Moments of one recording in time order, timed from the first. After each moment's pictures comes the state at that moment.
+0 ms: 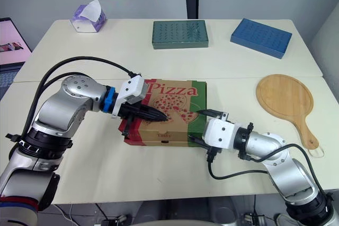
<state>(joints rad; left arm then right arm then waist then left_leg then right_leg) -0.69 0.76 -0.27 -0.04 -0.30 0.56 -1.40 -0.13 -0.66 0.25 -0.67 0.00 0.33 0.74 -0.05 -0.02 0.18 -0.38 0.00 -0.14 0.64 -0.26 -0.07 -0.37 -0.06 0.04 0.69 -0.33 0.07</state>
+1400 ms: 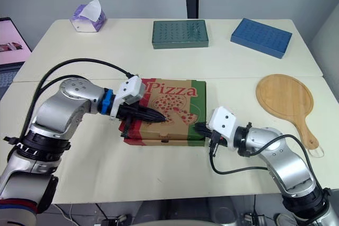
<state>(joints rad) -0.67 0.84 -0.21 -0.08 -0.39 0.62 -1.45 -0.18 -0.62 0.21 -0.62 0.26 0.59 0.76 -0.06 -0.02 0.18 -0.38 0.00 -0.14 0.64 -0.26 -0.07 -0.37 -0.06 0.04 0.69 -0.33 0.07</state>
